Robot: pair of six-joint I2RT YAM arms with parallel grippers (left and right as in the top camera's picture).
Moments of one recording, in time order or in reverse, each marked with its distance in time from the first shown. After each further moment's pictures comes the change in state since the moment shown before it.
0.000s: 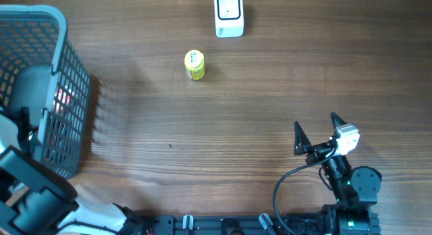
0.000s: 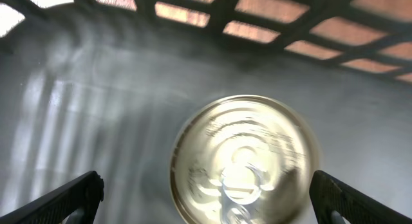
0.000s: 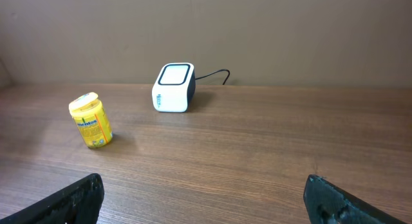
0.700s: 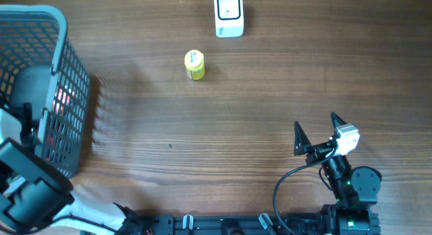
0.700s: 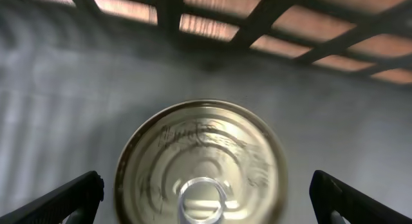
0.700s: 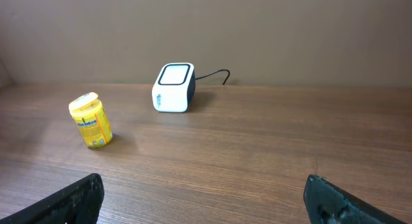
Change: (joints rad) left arm -0.018 0.069 -0.002 0.097 0.018 0.002; right arm 0.000 0.000 0.000 0.000 0.000 0.000
